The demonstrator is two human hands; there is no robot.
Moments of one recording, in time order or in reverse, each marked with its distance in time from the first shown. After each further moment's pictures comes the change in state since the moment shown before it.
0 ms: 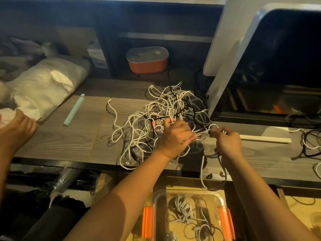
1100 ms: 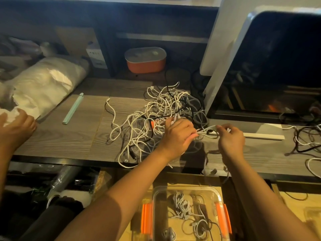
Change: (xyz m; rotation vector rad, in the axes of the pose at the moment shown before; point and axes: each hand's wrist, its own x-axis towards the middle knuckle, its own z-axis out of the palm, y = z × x) left_hand -0.002 0.023 -0.014 -0.137 -0.028 -0.072; right_hand 0.001 0.008 -0.013 -0.070 0.127 -0.149
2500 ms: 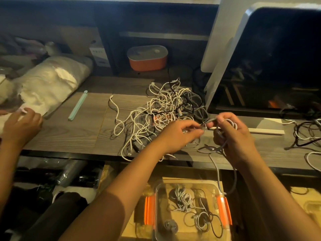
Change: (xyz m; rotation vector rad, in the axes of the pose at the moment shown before) left_hand 0.011 0.040 -0.059 -0.476 -0.492 -0.569; right_hand -0.055 -0.038 -0.044 0.443 -0.552 -0.180
